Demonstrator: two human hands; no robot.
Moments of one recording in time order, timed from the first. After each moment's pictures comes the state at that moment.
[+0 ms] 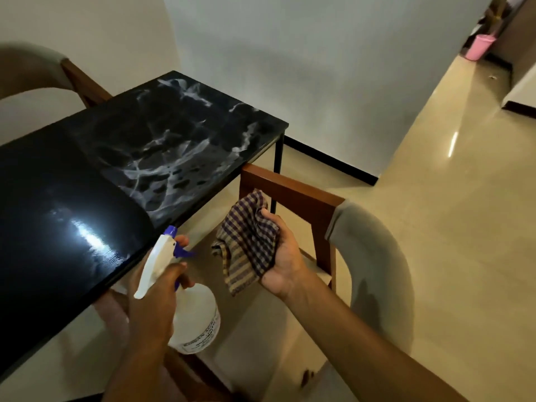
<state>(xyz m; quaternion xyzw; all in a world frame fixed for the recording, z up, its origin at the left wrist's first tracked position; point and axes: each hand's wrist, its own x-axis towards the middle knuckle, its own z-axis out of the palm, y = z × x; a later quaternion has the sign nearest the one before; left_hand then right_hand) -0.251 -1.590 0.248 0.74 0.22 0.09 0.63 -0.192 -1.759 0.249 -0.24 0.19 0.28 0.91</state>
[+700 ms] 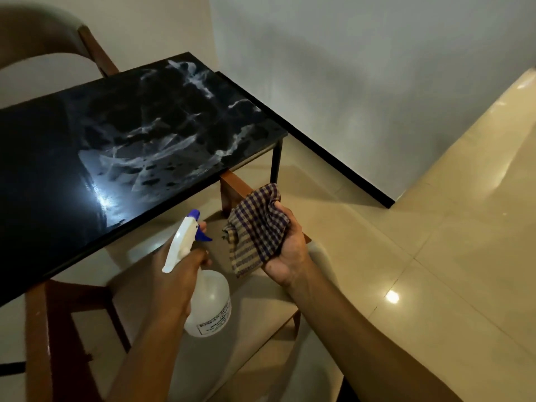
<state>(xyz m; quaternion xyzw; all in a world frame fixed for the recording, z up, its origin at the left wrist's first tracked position) -0.149 -1.758 0.256 0.65 0.36 0.09 0.66 -0.063 -1.898 0.232 -0.23 0.17 0.34 0.89</state>
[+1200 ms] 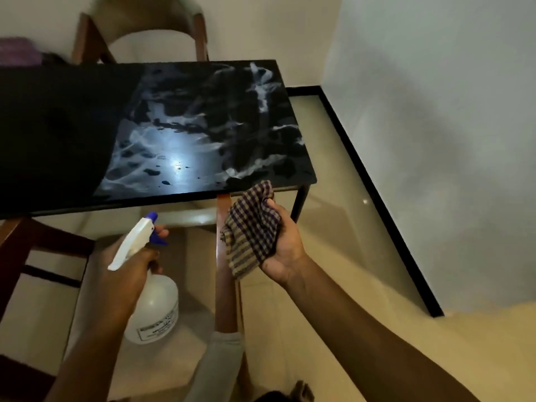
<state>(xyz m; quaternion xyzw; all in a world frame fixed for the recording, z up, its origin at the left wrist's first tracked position) -0.036 -1.834 0.240 0.65 0.52 0.24 0.50 0.154 -1.952 0.222 -0.32 0.11 0.56 0.75</state>
